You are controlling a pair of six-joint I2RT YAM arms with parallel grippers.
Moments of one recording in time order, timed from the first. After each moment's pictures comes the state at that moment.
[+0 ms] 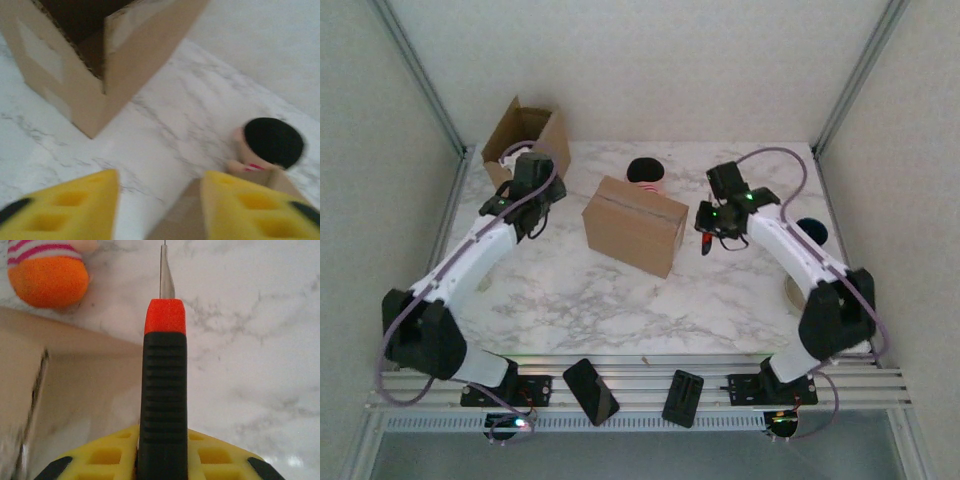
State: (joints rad) left arm -0.27 1.48 1.22 -0.43 -0.31 -0.70; right arm 0.42 1.59 1.34 -0.82 0.00 0.58
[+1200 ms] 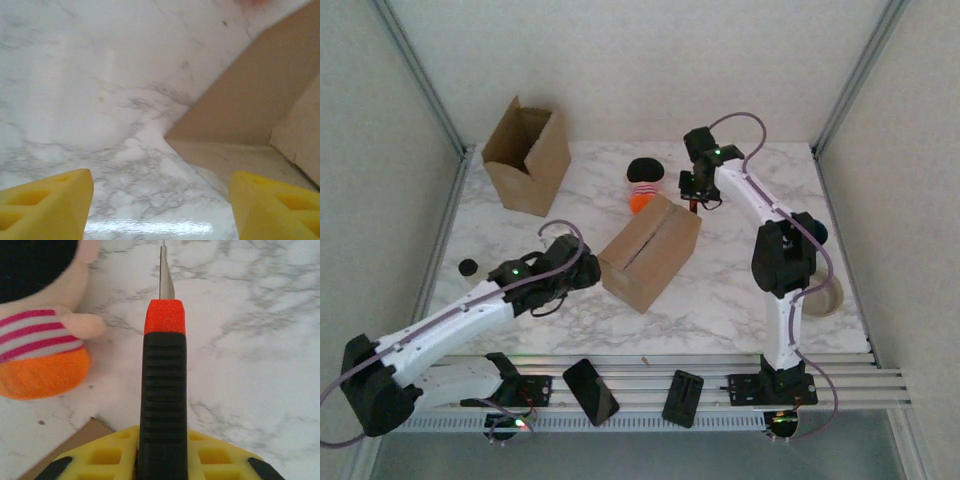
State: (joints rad) left arm -0.74 1.08 0.91 -0.79 -0.34 -0.90; right arm 0.39 2.06 1.88 -0.97 0.05 0.43
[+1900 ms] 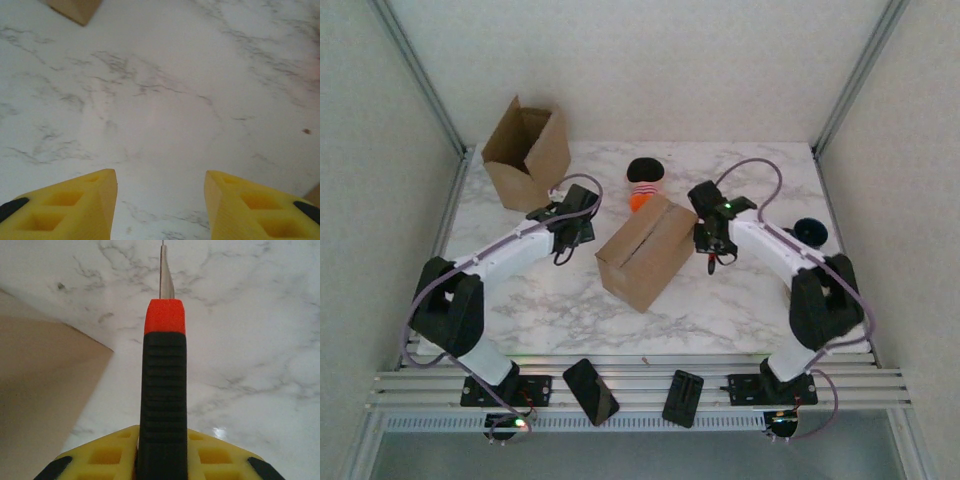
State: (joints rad) left arm -0.48 1.60 1.14 -0.58 -0.35 -0.69; right arm 0.50 1.67 1.27 -0.88 0.20 0.55
